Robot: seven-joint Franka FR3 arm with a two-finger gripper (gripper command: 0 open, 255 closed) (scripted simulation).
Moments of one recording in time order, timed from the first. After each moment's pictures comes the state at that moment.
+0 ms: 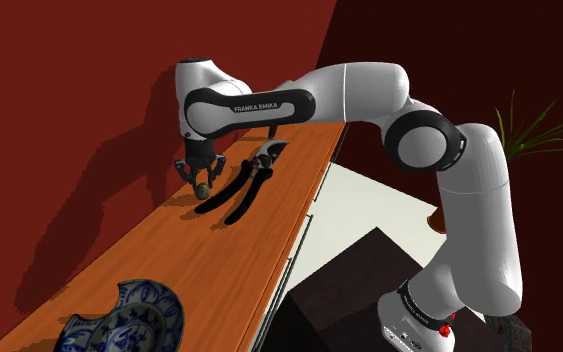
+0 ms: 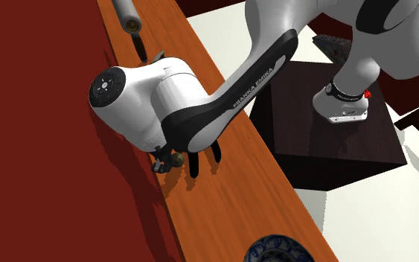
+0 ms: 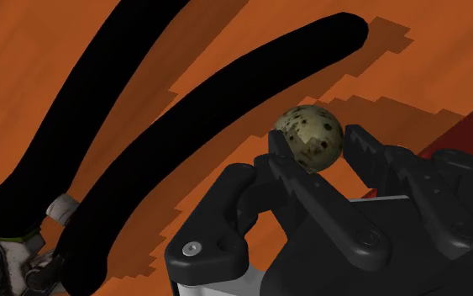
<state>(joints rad) 0.33 0.71 0.26 -1.30 -0.11 1.84 0.79</state>
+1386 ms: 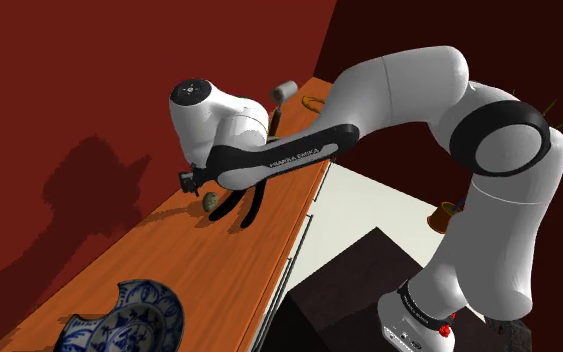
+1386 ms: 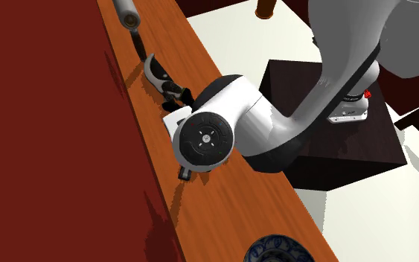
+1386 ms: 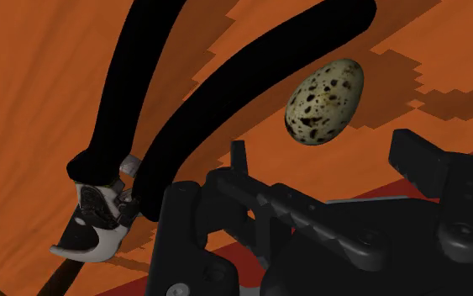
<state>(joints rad) 0.52 0.43 0.16 -1.72 -0.46 2.06 1.08</state>
